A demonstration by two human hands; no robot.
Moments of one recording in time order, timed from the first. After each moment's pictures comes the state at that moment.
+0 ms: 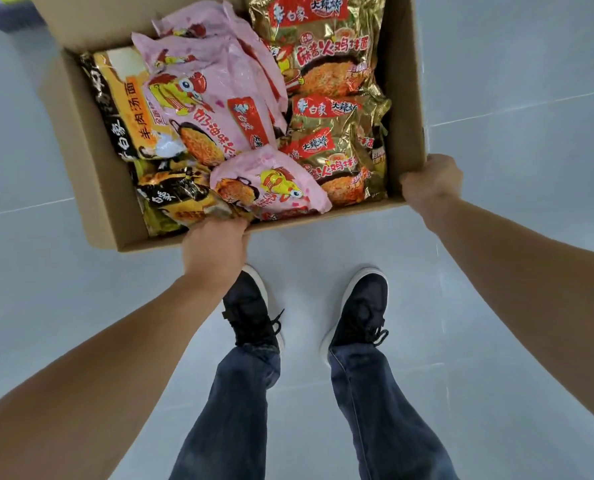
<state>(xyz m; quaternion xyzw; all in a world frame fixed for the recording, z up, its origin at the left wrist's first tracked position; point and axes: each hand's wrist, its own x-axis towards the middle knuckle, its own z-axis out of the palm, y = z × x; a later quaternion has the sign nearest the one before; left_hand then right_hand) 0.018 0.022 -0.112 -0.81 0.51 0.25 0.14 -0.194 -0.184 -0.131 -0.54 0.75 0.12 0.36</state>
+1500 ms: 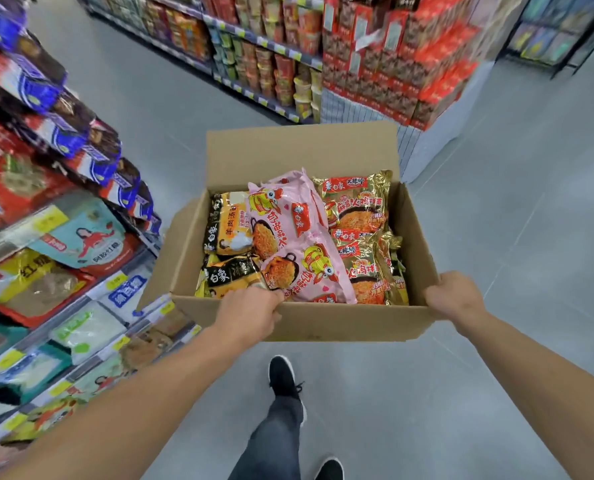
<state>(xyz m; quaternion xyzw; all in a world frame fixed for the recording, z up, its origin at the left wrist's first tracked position) -0.274 -0.261 0.520 -0.51 0.85 0.09 0.12 -0.606 -0.230 0.516 -0.37 0.87 -0.09 0.31</state>
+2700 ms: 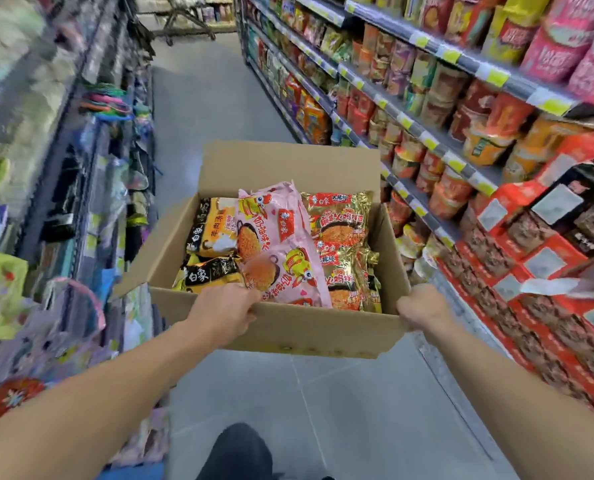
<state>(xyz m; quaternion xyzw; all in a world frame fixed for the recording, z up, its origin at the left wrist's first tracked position) -0.202 -1.037 0.576 -0.70 0.71 0.06 0.09 -0.508 -1.154 0.561 -0.59 0.74 -0.05 0.32</state>
